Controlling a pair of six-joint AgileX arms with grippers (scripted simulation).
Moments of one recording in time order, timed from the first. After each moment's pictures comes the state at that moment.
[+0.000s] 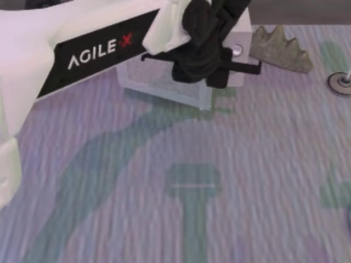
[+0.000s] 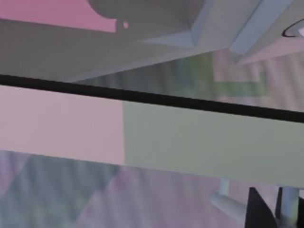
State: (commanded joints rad) left arm -0.73 2.12 1.85 -0.82 -0.23 -0.41; right arm 0.00 0.00 0.00 0.00 0.00 0.00
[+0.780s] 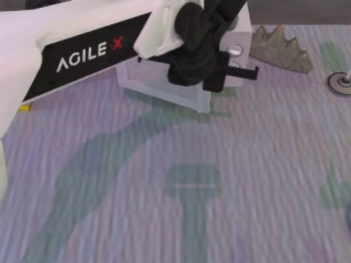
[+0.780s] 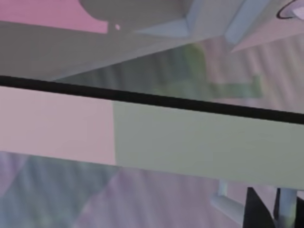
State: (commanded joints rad) left arm -0.72 2.07 1.78 -0.78 -0.20 -0.37; right arm 0.00 0.00 0.00 0.00 0.00 0.00
